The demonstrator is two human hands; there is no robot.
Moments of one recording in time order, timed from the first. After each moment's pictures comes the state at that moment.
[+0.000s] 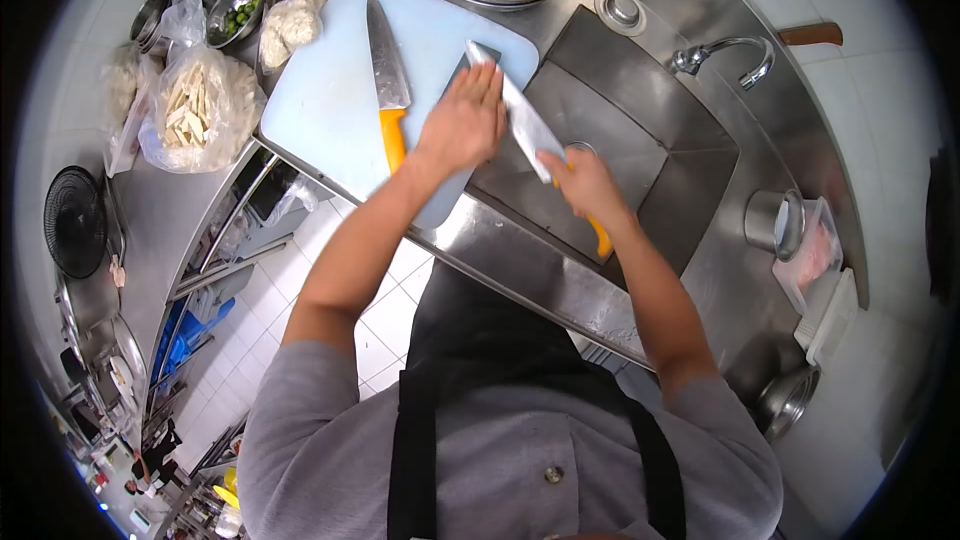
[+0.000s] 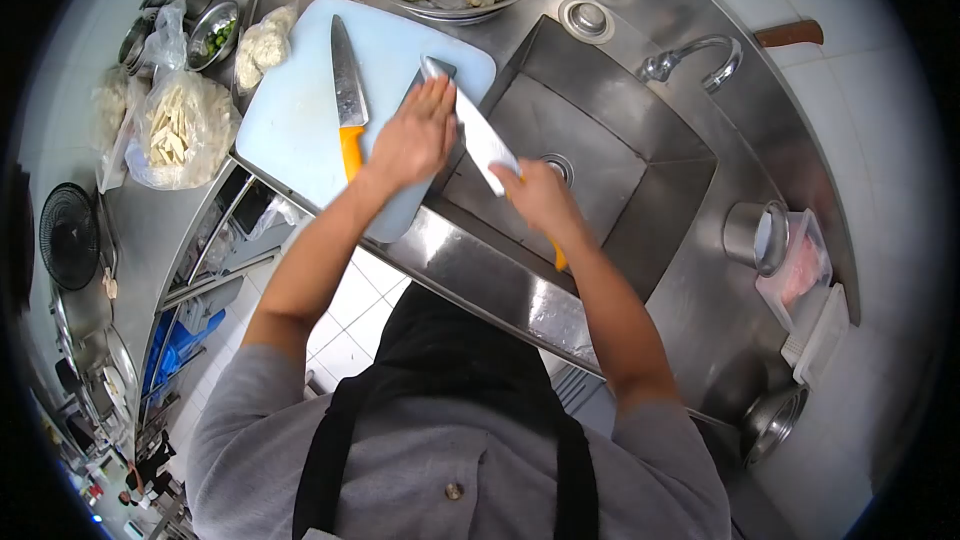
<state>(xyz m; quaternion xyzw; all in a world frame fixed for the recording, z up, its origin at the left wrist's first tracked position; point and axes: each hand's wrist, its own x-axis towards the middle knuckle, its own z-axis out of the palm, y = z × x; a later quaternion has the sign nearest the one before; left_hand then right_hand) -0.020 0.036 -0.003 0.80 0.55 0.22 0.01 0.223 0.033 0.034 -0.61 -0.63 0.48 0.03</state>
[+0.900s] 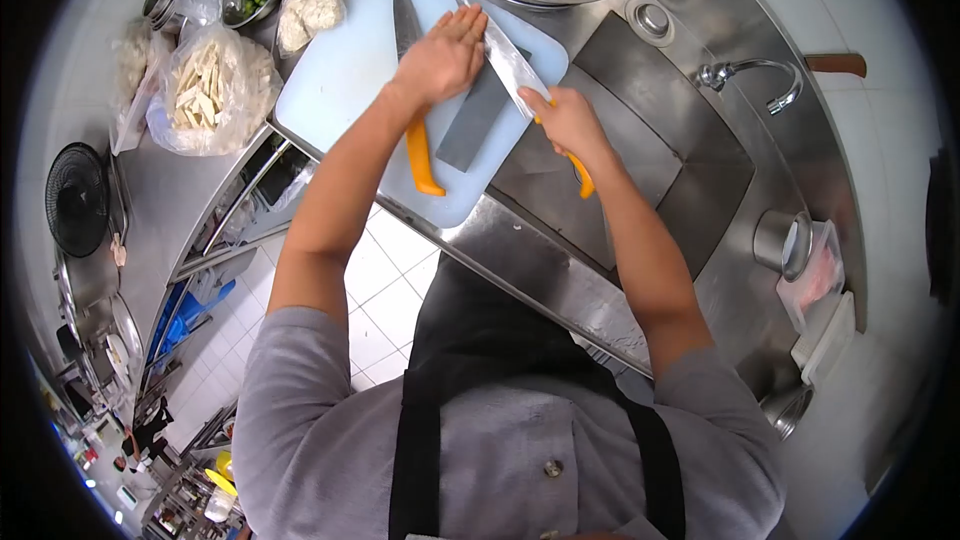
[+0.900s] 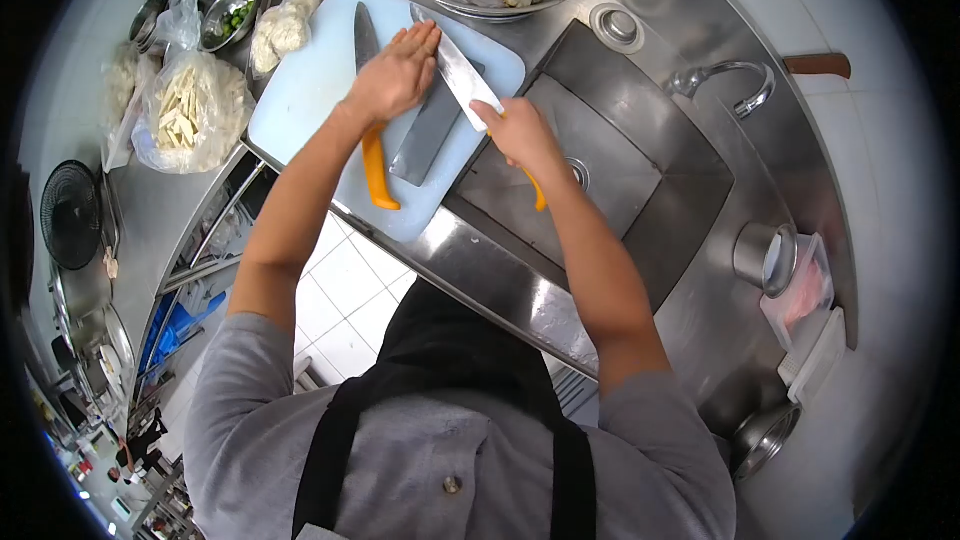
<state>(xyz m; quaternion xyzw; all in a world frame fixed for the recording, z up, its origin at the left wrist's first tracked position) -0.109 0.093 -0.012 0.81 0.56 0.17 -0.01 0.148 0.093 0.018 -0.55 -0.68 0.48 0.08</state>
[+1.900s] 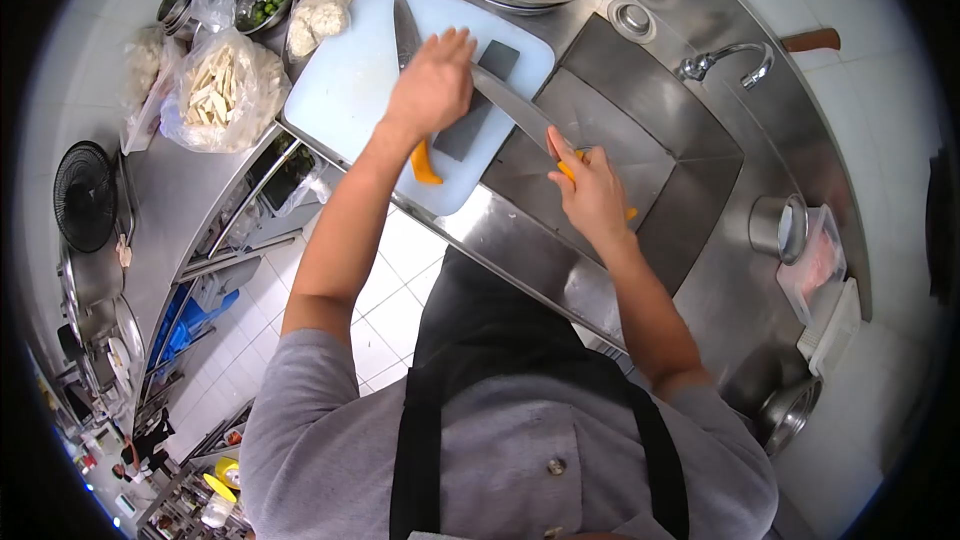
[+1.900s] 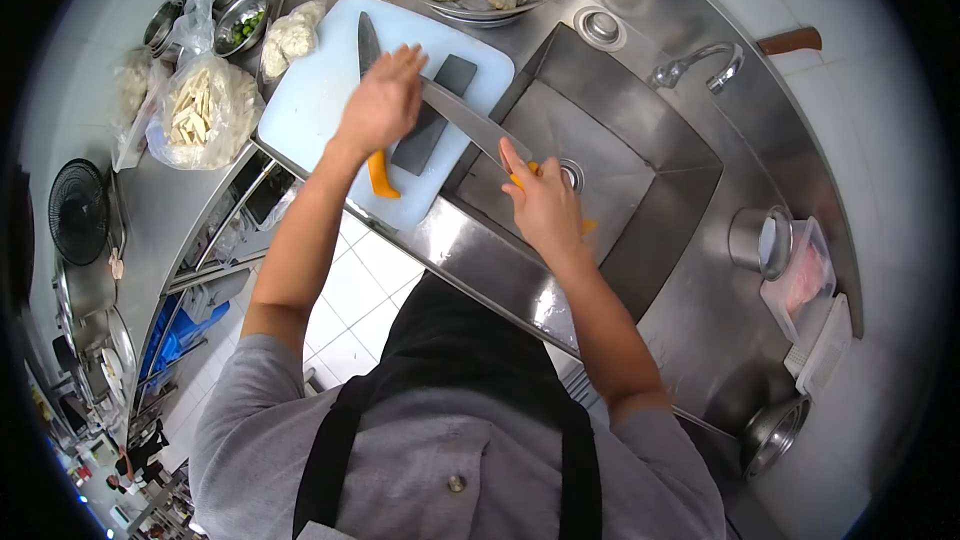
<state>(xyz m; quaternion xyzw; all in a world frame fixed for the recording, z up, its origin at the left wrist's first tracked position) -0.086 0.042 0.041 0.79 0.57 0.21 -0.08 0.220 -0.020 0.036 -0.52 -0.82 0.20 0.14</state>
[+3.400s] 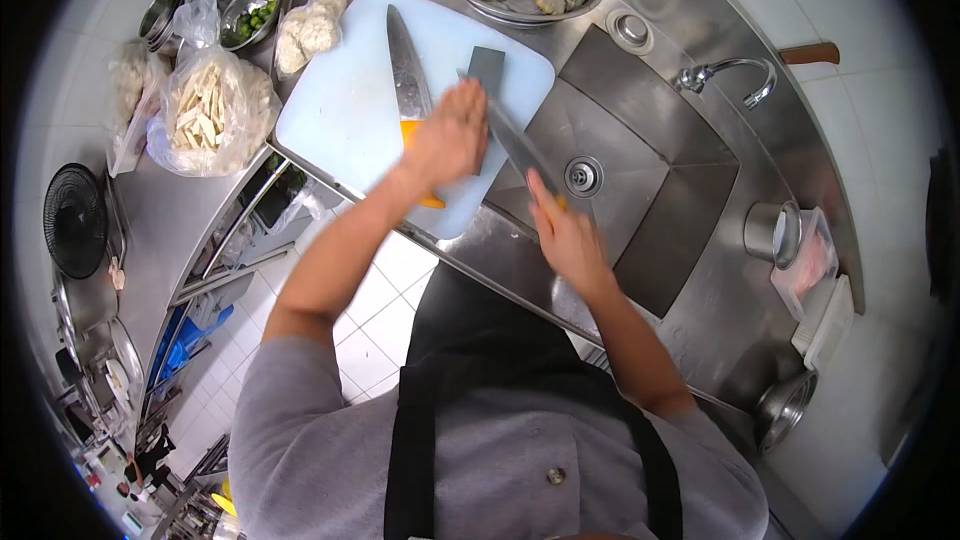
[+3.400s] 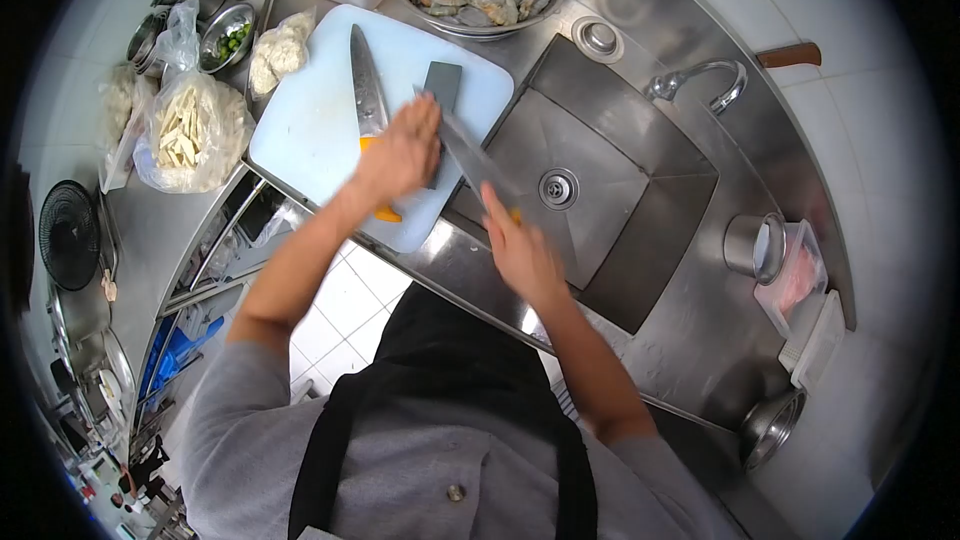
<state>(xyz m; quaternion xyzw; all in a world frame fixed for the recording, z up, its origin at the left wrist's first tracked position) -0.076 0.023 -0.011 0.83 0.54 0.15 -0.01 0.192 -0.051 0.036 -0.54 -0.79 0.28 0.08</state>
